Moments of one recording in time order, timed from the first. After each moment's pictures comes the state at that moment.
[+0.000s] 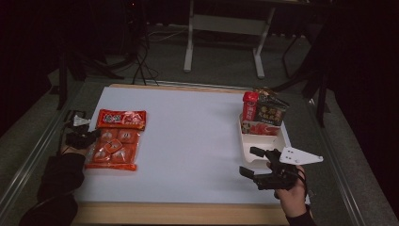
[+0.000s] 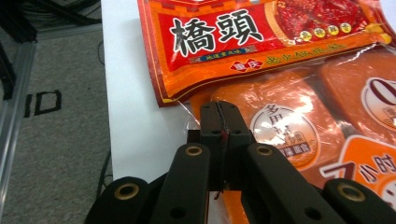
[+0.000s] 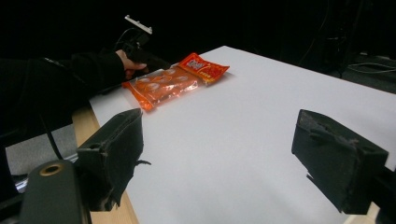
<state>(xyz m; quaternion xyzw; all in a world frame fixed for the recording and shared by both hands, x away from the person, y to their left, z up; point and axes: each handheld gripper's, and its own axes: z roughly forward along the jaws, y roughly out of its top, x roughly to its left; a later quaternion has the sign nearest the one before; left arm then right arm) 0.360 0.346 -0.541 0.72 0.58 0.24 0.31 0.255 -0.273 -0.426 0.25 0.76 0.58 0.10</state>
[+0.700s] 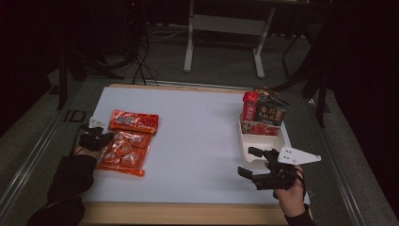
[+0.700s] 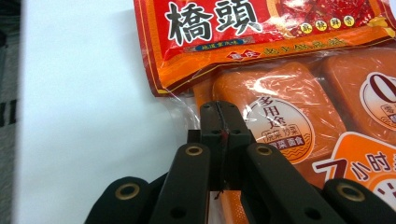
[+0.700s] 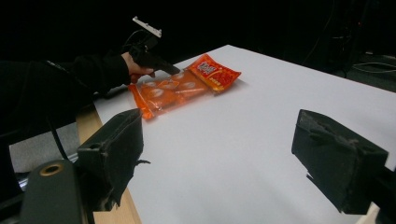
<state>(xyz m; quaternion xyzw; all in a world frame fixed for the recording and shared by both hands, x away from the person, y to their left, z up) 0.359 0.301 -0.541 0.74 0.55 0.22 0.31 0.256 -0.269 -0.426 0.25 0.77 0.58 0.10</state>
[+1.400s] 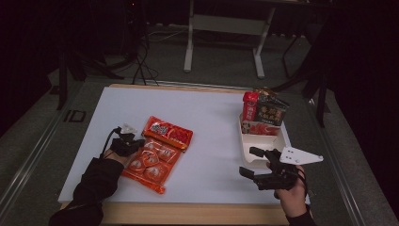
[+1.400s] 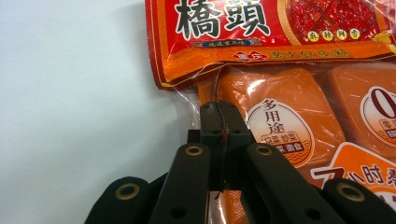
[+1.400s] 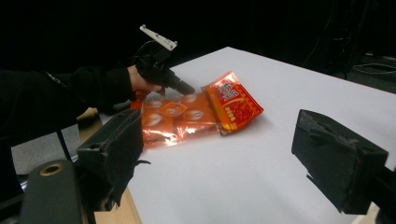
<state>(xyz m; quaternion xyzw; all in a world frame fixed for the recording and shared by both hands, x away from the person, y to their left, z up) 0.352 0.208 -0.540 0.79 0.47 0.16 0.35 0.255 -0.272 -0.425 0.25 0.76 0.59 0.10</state>
